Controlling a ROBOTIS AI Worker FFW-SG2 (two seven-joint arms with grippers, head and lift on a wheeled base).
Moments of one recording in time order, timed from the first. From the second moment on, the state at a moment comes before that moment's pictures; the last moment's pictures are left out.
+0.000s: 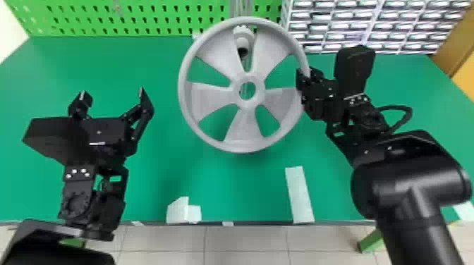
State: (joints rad) left arm 0.35 0.19 -0.08 -2.08 0.11 -0.10 0.24; right arm -0.06 -0.08 0.16 -1.89 0.03 0.43 0.11
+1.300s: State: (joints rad) left arm 0.31 0.26 -0.12 -2.02 0.23 -0.05 0.11; right arm -0.04 -0.07 0.31 -1.79 0.07 0.09 -0.22
